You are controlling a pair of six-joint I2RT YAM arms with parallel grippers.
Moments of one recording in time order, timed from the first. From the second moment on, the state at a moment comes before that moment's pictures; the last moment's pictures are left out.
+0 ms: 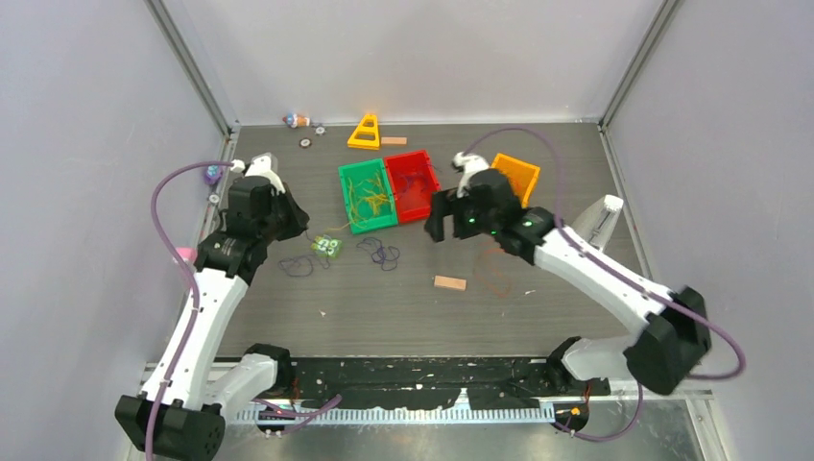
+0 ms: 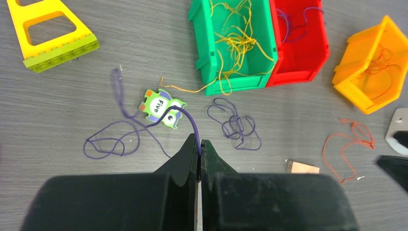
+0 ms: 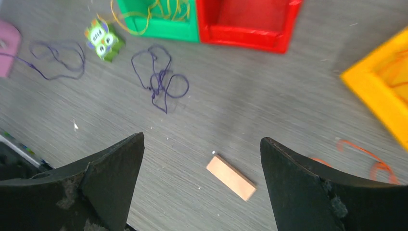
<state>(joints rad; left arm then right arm) -0.19 0.96 1.02 -0.63 -0.01 -0.44 0.61 1.25 1.07 -0.39 0.00 0.34</state>
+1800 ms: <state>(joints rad) -0.20 0.84 0.95 -0.66 -0.07 -0.29 0.67 1.73 1.33 -0.23 0.21 0.36</state>
